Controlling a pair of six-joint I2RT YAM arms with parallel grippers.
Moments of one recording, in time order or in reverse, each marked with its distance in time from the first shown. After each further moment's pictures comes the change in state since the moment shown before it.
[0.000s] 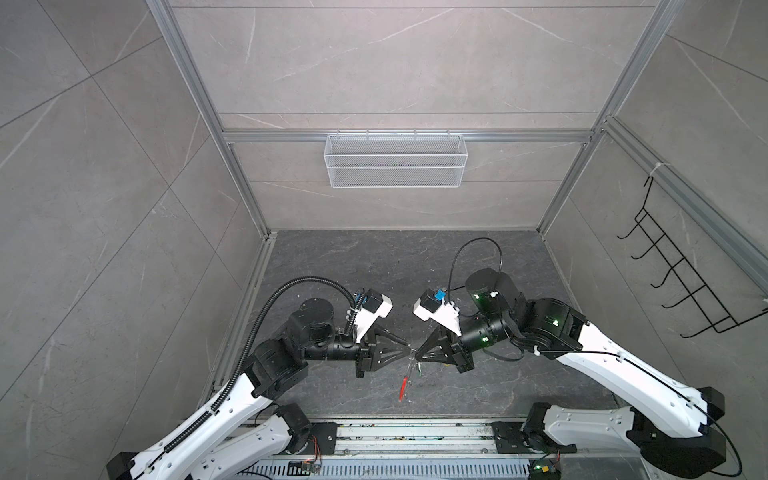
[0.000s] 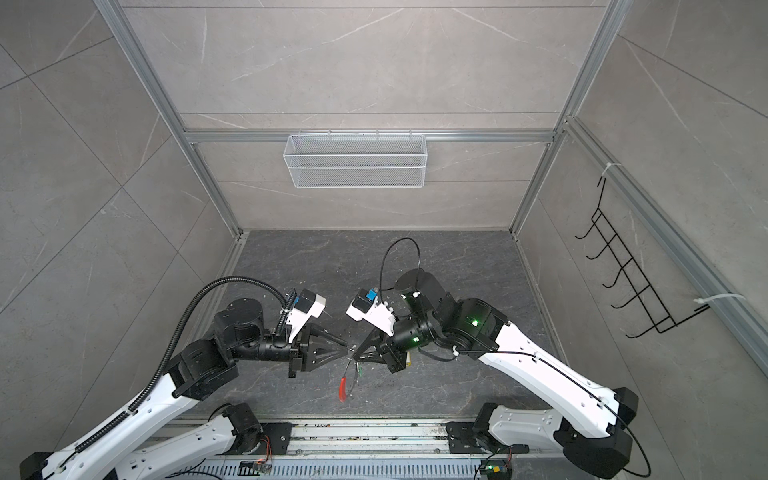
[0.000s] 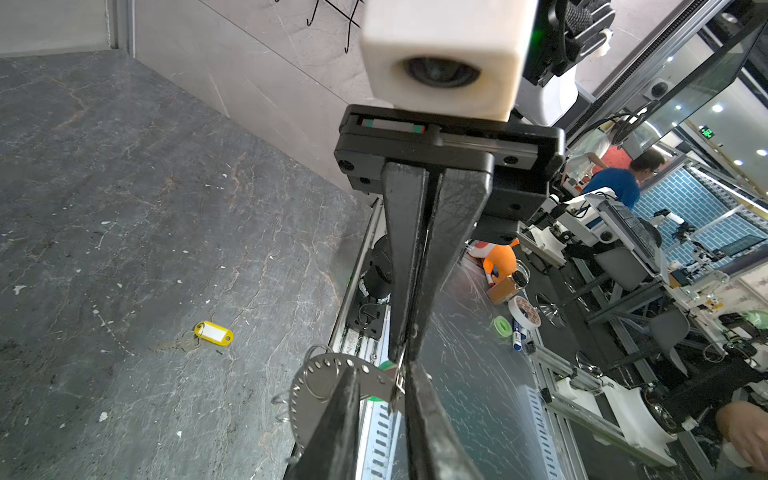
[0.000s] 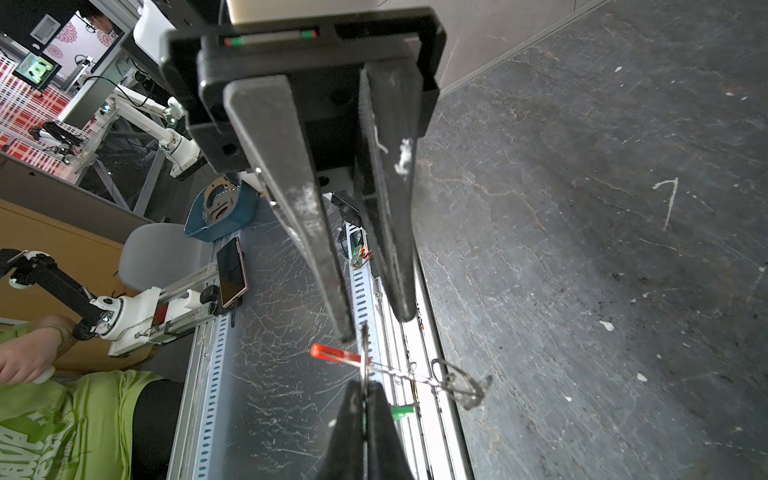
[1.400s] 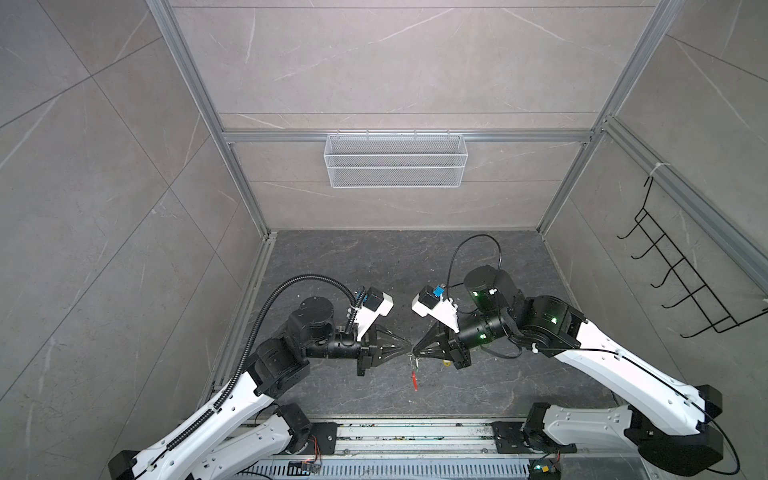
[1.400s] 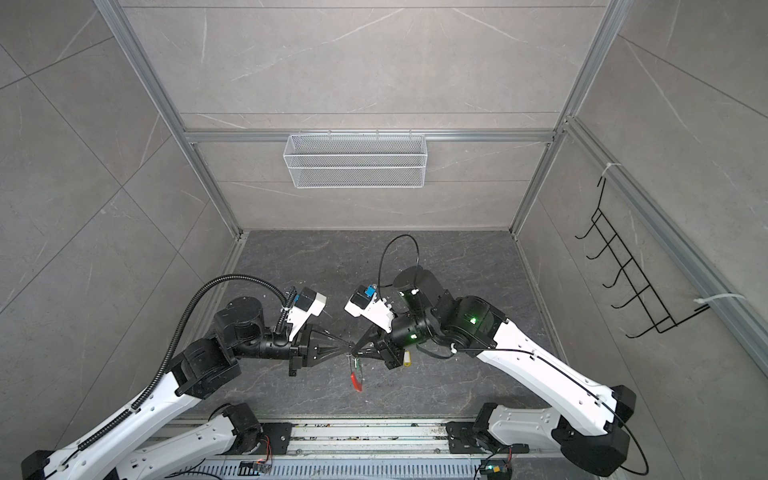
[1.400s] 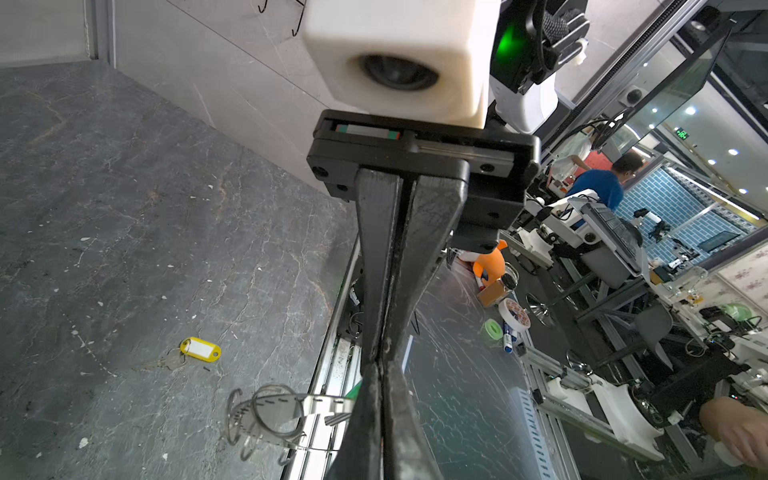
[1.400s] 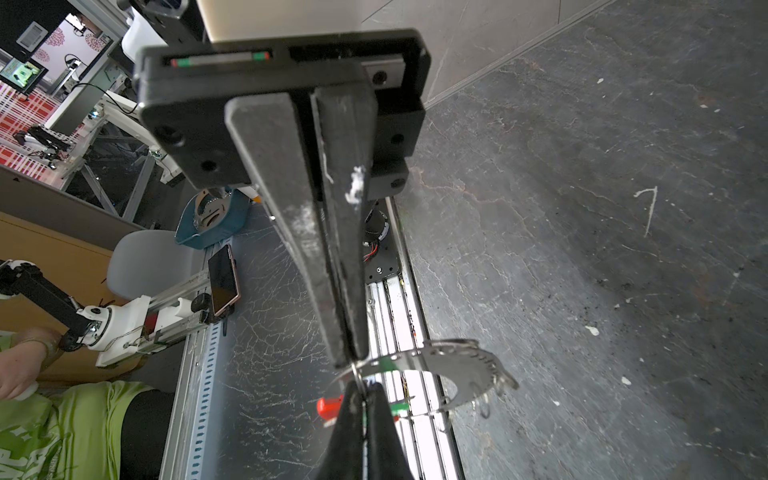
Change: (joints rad) left arm 0.000 0.005 -0.004 0.055 0.030 -0.032; right arm -0.002 0.017 0.021 0.011 0.027 0.012
